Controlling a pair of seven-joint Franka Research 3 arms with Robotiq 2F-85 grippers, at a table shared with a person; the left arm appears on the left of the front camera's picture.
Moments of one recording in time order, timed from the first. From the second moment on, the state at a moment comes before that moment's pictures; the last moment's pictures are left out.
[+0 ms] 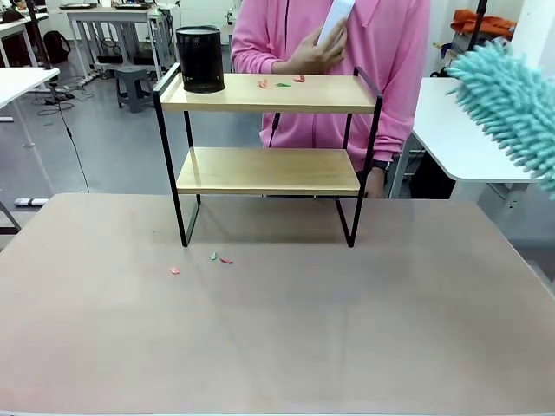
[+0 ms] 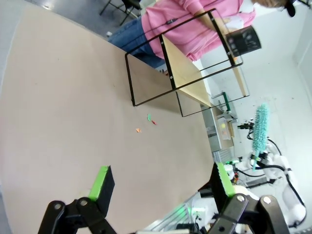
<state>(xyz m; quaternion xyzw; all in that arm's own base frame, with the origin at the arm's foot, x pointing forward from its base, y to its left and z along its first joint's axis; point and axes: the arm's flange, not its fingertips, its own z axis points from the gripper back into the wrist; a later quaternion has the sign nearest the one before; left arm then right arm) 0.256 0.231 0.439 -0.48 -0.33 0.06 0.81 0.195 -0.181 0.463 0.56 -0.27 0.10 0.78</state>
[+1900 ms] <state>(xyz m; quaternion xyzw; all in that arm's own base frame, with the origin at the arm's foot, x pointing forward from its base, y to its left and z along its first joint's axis) 0.256 0.231 0.440 -0.48 -0.33 0.06 0.81 0.233 -0.193 0.431 0.52 -0.21 -0.02 0.83</state>
